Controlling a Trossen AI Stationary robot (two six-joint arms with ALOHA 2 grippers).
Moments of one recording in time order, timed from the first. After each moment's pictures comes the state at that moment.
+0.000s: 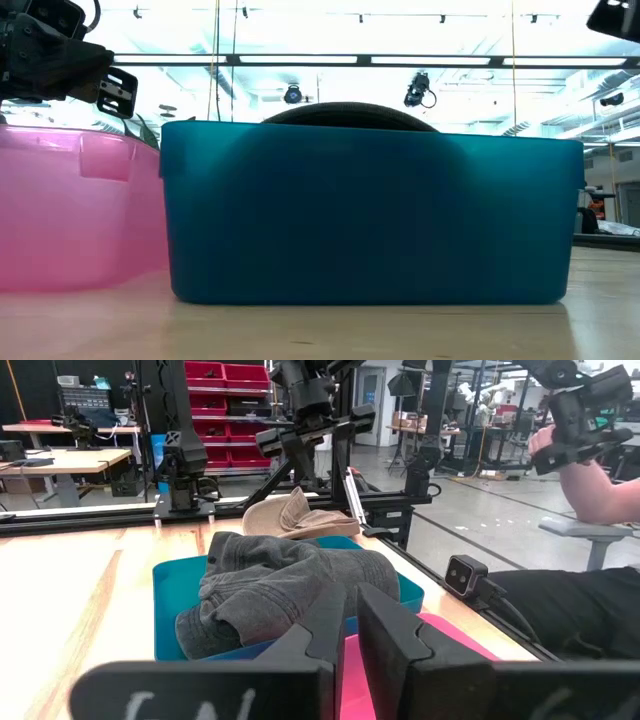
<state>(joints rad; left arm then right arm) -0.29 0.08 0.01 0.08 0.05 -0.04 0.80 1.51 1.09 -0.58 0.34 1.00</state>
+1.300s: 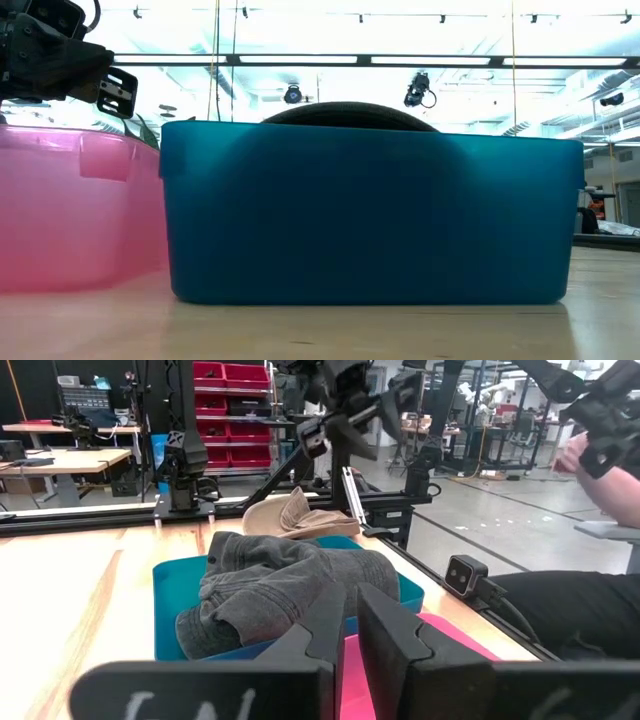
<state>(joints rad) -0.29 0.08 0.01 0.08 0.05 -0.04 0.84 1.62 1.09 -0.02 0.56 0.87</state>
